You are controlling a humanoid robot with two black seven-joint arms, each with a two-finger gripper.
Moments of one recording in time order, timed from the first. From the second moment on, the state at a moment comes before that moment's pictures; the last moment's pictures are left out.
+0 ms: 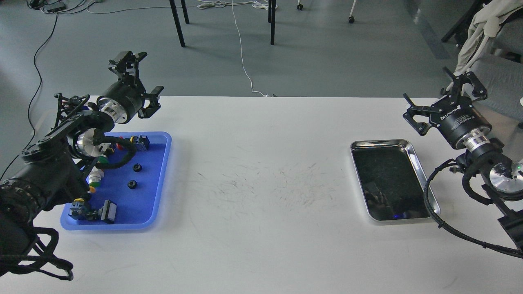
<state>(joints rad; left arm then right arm) -0.90 0.27 -0.58 -0.39 0.10 -0.37 -0.23 0.48 -0.51 1.02 0.93 0.24 0.40 0.01</state>
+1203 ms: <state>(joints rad) -0.91 0.39 -0.54 -0.40 0.38 -0.49 -0.24 0.49 -0.54 0.96 0.93 0.13 0.40 0.00</state>
